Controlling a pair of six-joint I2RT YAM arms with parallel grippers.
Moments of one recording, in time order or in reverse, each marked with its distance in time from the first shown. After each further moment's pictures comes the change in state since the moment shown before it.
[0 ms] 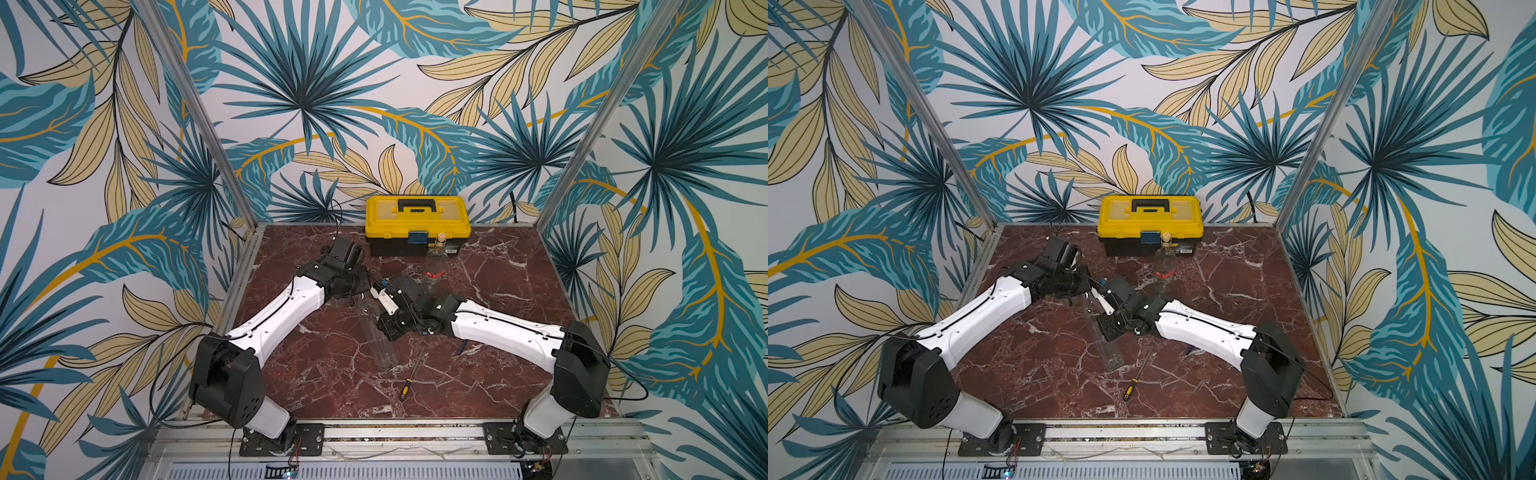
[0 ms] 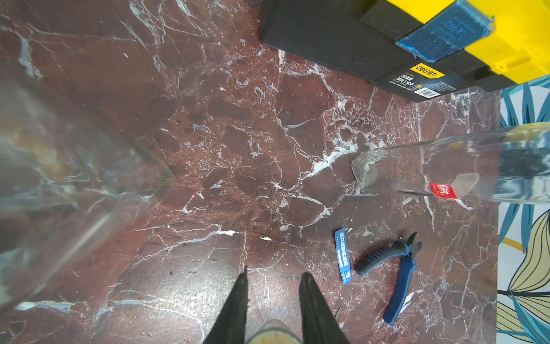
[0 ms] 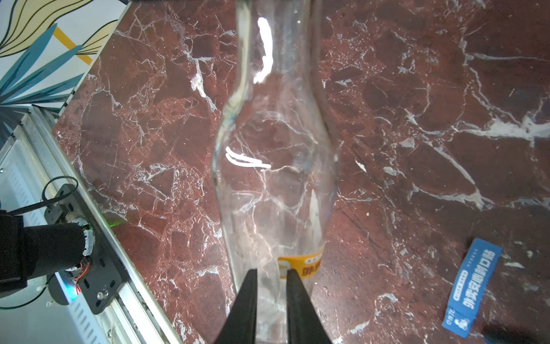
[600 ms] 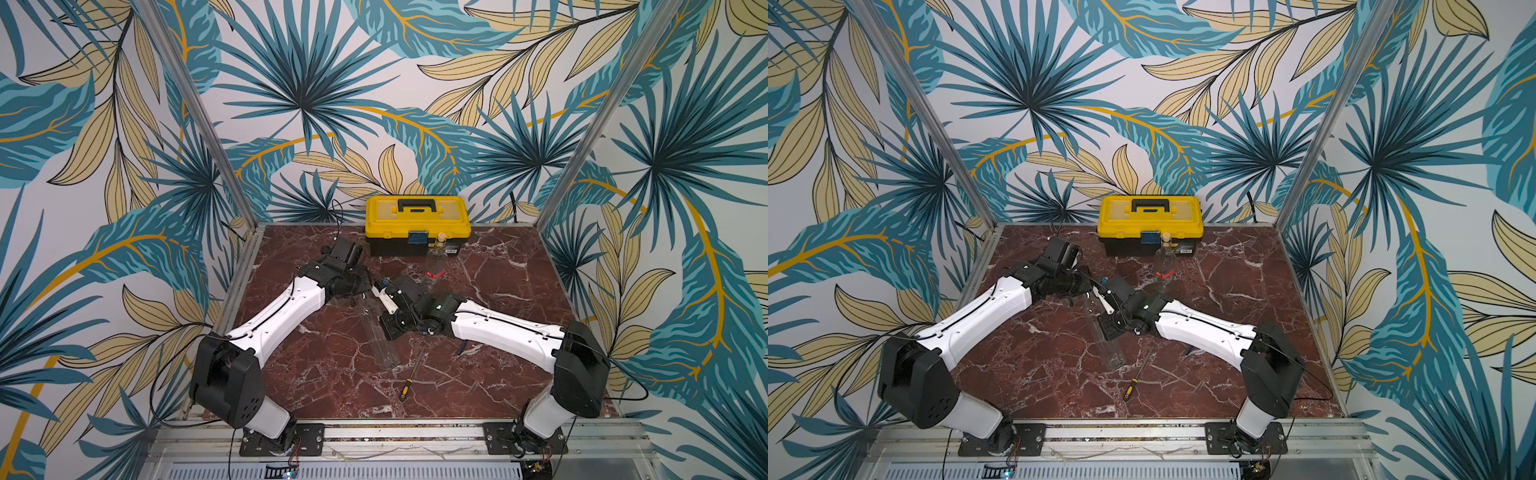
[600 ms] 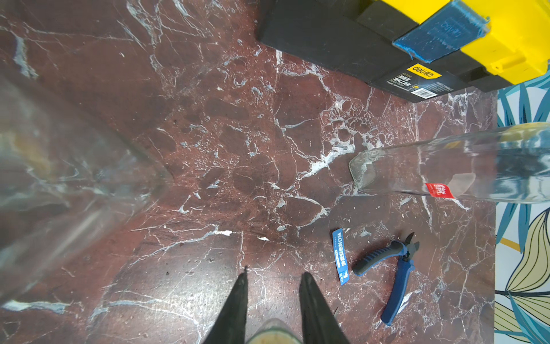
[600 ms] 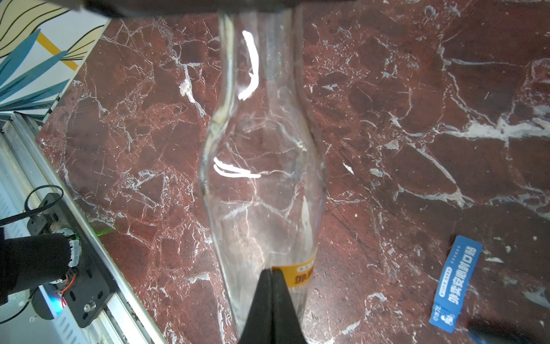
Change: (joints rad) left arm -0.008 0.000 0.000 0.004 -0.007 -0.011; right arm 0.001 0.001 -0.002 0.002 0.036 0.004
